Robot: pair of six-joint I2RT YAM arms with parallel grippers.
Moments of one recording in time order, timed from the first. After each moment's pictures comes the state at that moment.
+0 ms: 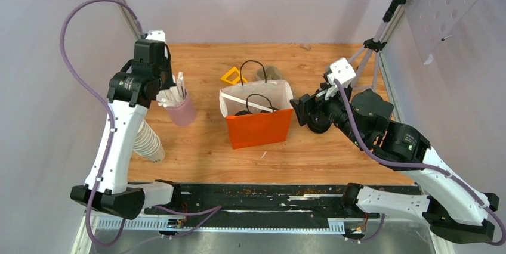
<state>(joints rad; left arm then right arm) -0.21 1.25 1.61 -1.05 -0.37 -0.18 1.02 0.90 1.38 -0.65 0.46 0.04</state>
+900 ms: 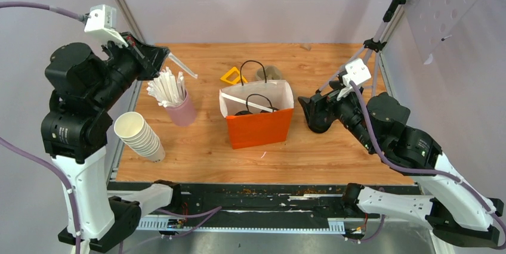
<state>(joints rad) -0.21 1.15 2.10 -1.07 0.06 -0.36 1.02 0.86 1.39 -0.65 0.49 0.03</state>
